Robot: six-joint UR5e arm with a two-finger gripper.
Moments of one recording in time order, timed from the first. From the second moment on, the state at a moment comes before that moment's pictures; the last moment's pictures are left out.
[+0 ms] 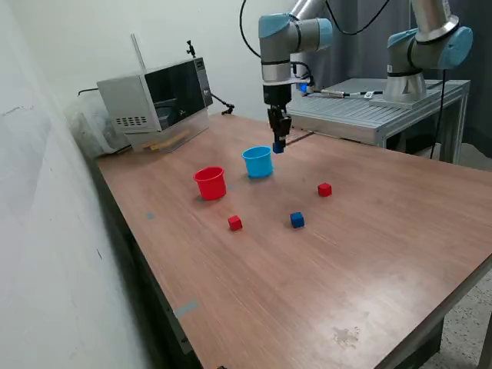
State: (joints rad) arm -0.18 -1.12 1.79 -2.34 -1.60 3.33
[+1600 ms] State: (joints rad) arm -0.04 -1.18 1.75 -2.28 -1.60 3.30
